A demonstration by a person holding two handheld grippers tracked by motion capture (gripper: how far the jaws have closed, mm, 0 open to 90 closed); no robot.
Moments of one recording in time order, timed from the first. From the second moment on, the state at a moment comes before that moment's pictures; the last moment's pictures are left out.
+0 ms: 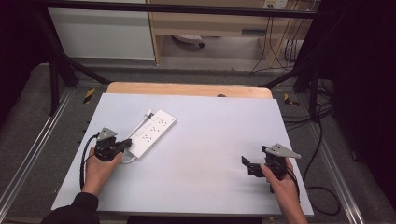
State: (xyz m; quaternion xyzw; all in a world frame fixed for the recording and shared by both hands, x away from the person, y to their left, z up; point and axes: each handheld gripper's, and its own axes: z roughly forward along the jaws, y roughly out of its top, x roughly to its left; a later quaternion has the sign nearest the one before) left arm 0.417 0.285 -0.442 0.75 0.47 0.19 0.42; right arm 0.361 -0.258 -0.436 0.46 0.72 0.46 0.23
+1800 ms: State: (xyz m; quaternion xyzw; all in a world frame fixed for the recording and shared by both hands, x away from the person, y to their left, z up) left arm 0.415 0.286 -0.440 0.74 0.48 0.21 0.42; right arm 0.362 -0.258 -0.436 0.46 0.72 0.46 0.23
